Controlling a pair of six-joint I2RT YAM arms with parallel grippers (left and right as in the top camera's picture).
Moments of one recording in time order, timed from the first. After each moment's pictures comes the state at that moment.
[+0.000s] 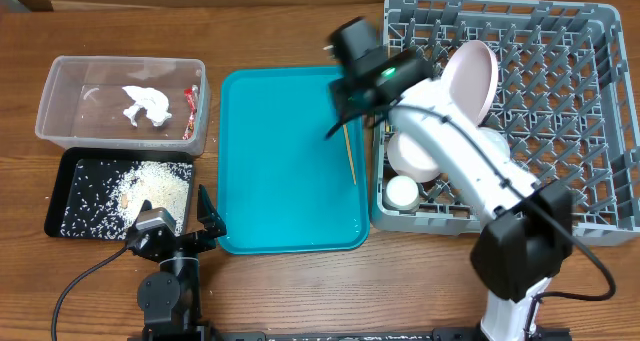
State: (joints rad) left arm 0.09 0.02 0.01 -0.07 -0.10 -0.23; right arm 0.59 1.98 1.83 -0.95 0.13 0.20
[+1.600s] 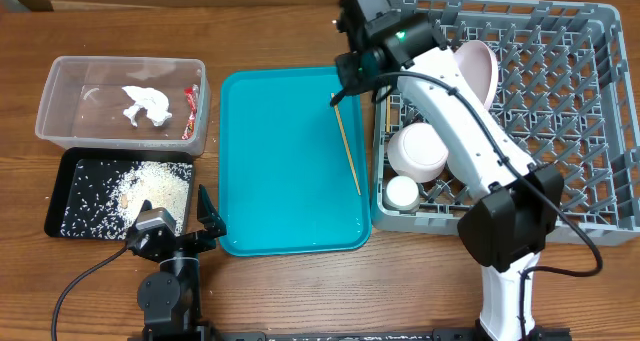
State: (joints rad) left arm 0.09 0.01 0.01 -0.07 -0.10 -0.23; right arm 0.48 2.13 2.13 -1.14 0.02 0.15
